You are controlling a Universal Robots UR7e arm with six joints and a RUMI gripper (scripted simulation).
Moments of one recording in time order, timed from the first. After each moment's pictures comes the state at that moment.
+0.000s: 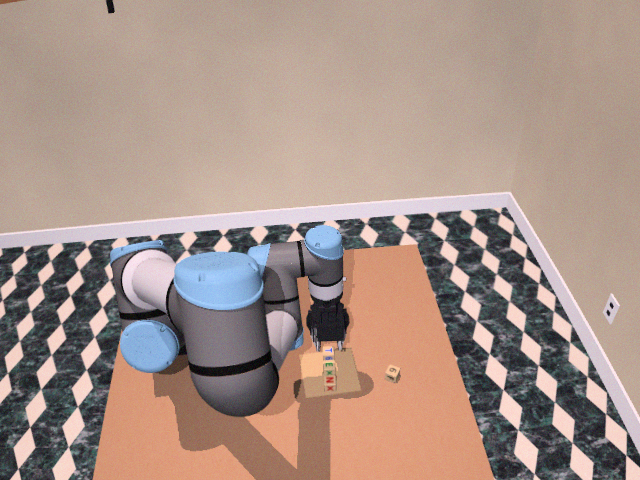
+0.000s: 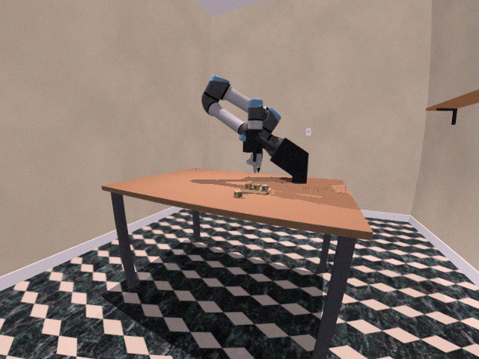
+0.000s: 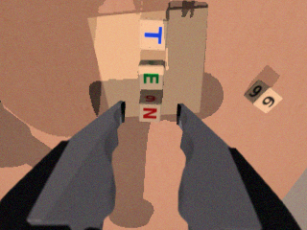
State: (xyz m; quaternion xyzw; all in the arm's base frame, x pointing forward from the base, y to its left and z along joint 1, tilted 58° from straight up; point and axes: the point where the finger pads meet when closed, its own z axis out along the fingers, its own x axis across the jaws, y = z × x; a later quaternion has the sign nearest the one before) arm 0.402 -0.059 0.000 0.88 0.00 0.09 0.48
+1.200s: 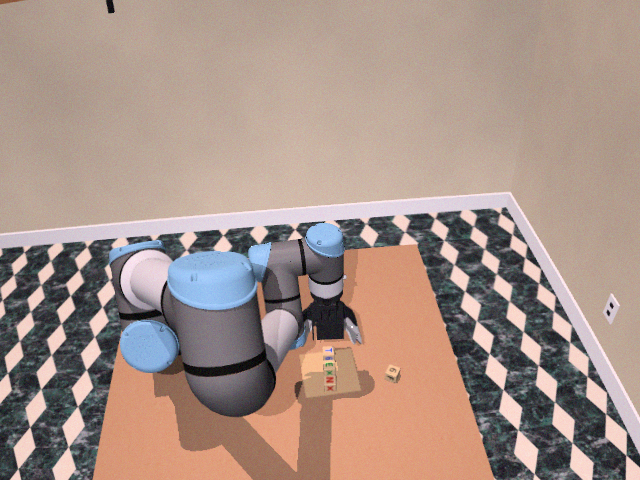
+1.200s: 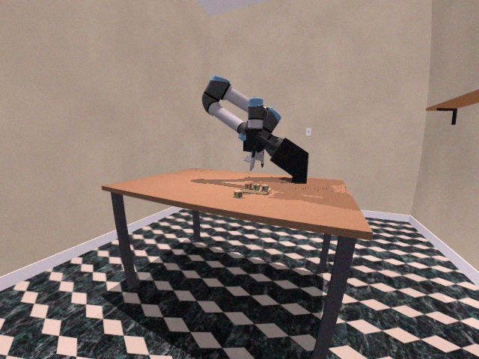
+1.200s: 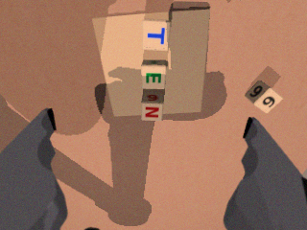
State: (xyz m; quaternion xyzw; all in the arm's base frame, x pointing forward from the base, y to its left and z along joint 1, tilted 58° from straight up) arm 0.400 -0.055 0.002 0.88 0.00 0.08 0.48
